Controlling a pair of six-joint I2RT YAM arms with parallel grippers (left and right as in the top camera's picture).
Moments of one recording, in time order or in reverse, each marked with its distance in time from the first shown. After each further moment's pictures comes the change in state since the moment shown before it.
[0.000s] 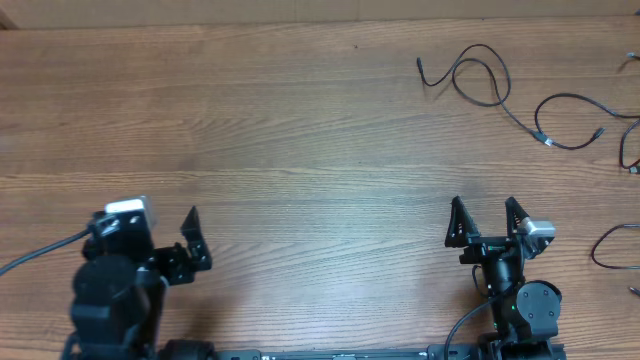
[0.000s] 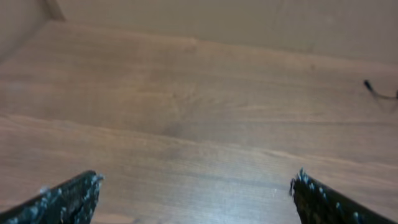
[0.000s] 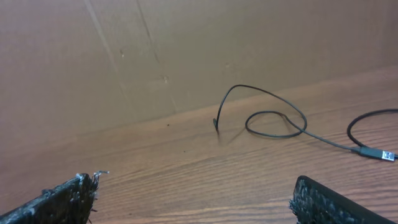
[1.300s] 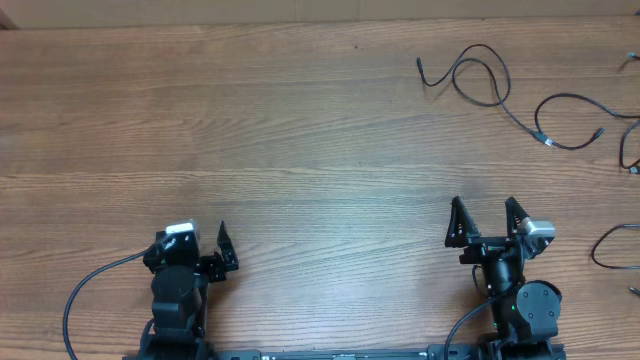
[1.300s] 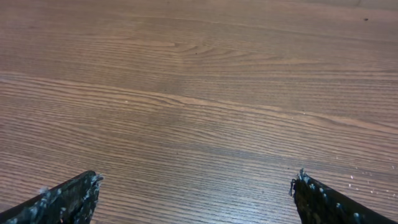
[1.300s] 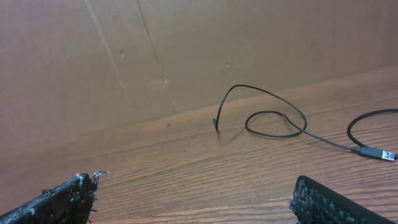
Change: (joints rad) left arm 0.000 -0.266 -0.795 0.566 -0.040 0.027; right arm 0.000 0.000 0.000 0.000 0.000 0.000
